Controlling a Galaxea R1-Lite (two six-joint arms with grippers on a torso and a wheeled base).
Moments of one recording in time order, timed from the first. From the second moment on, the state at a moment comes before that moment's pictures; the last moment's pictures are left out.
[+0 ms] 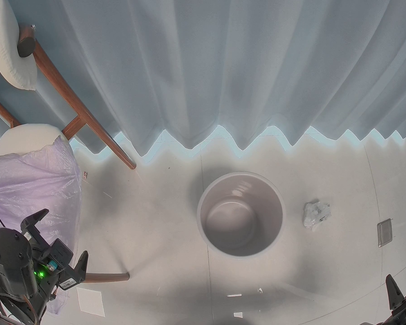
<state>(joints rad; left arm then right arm) -0.81 1.15 -0.30 -0.33 0.87 0.57 0.00 0.02 -0.02 0.00 0.02 0.00</state>
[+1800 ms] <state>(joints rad) -0.67 1.18 -0.41 -0.39 0.68 0.26 0.00 0.02 -0.02 0.00 0.02 0.01</state>
